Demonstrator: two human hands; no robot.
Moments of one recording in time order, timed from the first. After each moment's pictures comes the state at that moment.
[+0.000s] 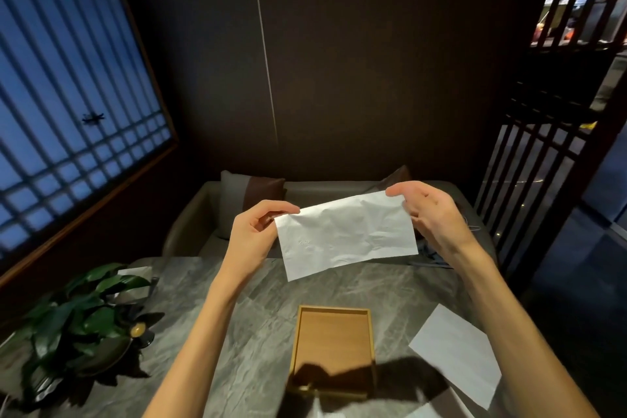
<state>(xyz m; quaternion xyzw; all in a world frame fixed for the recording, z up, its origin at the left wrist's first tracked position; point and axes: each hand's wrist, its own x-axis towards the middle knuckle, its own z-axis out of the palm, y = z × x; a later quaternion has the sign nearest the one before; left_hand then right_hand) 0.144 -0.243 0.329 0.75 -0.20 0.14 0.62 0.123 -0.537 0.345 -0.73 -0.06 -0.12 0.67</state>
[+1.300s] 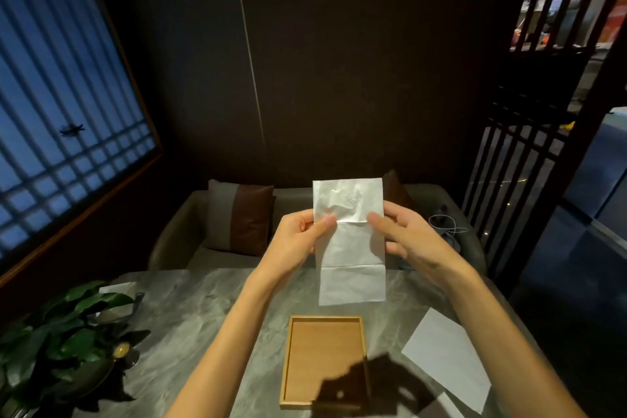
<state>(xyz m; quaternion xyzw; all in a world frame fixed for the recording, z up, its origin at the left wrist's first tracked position) 0.151 -0.312 0.340 0.70 -0.22 -0.08 0.68 0.115 -0.528 0.343 -0.73 -0.07 0.02 0.68</state>
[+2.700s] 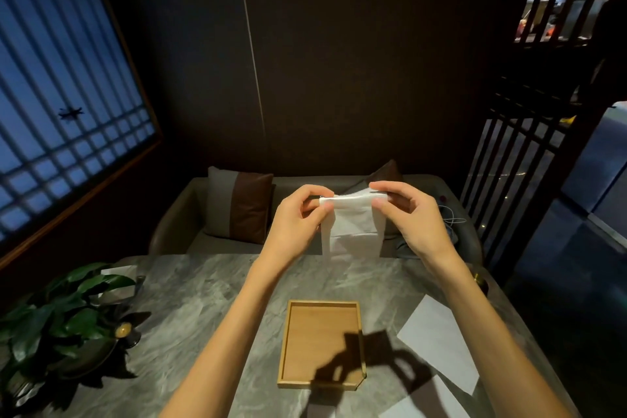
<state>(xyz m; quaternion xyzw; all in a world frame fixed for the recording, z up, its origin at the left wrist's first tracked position) 0.156 -0.316 0.330 0.76 -0.22 0.07 0.61 0.115 -0.527 0.330 -0.75 -0.07 -0.21 0.62</state>
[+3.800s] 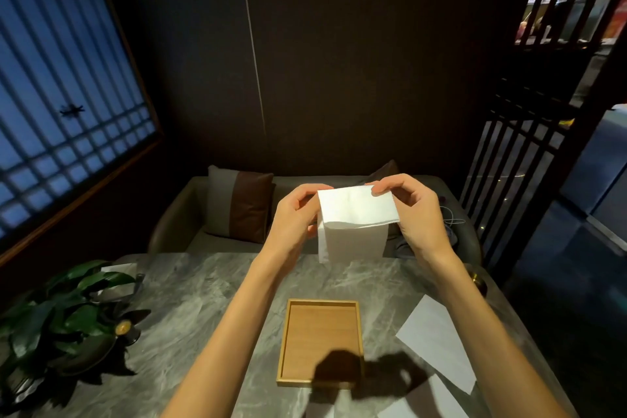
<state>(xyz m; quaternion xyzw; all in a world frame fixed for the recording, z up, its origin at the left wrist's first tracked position) 0.147 -0.321 0.334 0.68 -0.14 0.00 0.72 0.111 -0.516 0.341 -0.71 -0.10 -0.25 0.65</state>
